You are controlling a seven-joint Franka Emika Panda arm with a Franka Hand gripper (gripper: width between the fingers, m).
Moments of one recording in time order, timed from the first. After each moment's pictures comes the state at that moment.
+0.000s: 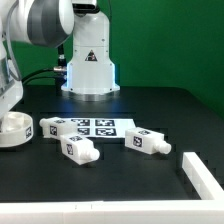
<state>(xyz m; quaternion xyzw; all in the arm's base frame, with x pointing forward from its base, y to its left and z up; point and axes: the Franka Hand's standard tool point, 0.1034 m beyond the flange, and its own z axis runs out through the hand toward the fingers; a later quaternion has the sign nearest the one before) 0.444 -0.198 0.034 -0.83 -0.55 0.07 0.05</state>
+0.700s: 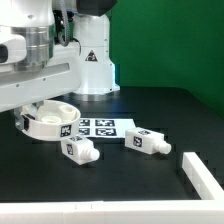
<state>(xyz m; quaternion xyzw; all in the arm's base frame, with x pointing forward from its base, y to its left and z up) 0.519 -0.130 0.079 -0.93 -0.35 0.07 0.00</state>
